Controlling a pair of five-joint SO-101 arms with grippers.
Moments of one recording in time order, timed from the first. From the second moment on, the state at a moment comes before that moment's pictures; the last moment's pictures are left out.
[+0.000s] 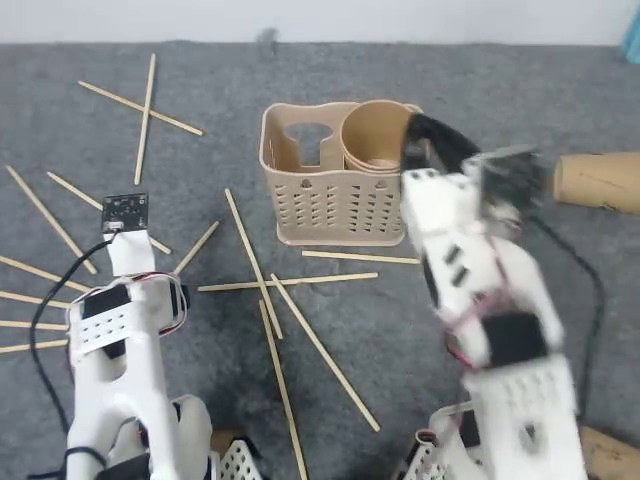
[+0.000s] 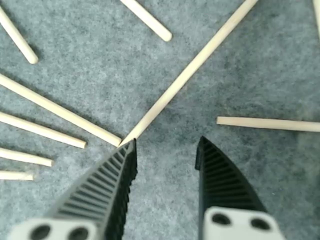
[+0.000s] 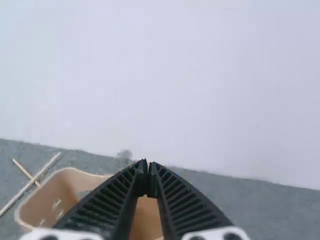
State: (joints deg) left arm -28.0 -33.7 67.8 50.3 -8.1; right arm -17.0 -61.1 43.7 29.0 -0.9
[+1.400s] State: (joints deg) left arm -26.6 -33.7 67.8 50.2 -8.4; right arm 78.6 -69.2 49.0 97.8 74.1
